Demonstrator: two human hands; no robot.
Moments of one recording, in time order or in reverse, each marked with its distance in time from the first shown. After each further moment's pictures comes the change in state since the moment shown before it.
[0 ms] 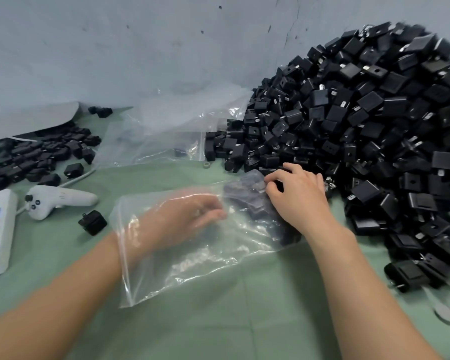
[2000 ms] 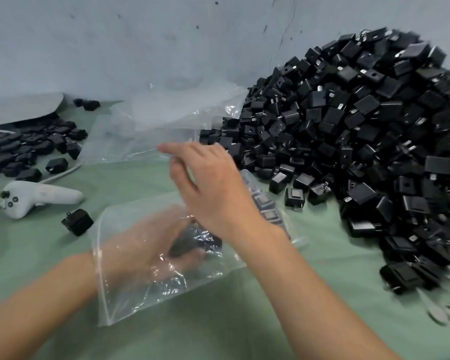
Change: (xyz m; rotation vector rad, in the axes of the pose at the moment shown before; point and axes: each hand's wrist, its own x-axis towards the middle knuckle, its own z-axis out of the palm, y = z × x) left_hand -0.048 -0.010 -0.008 0.203 -0.008 0.095; right_hand -0.031 -0.127 -0.002 0.370 0.079 -0.558
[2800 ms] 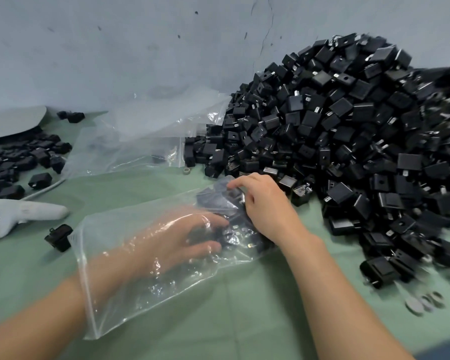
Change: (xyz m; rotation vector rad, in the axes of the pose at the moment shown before) left_hand 0.041 0.028 0.013 -0.520 -0.099 0.084; right_hand -0.041 0.116 -0.032 -0.148 -0.053 0.339
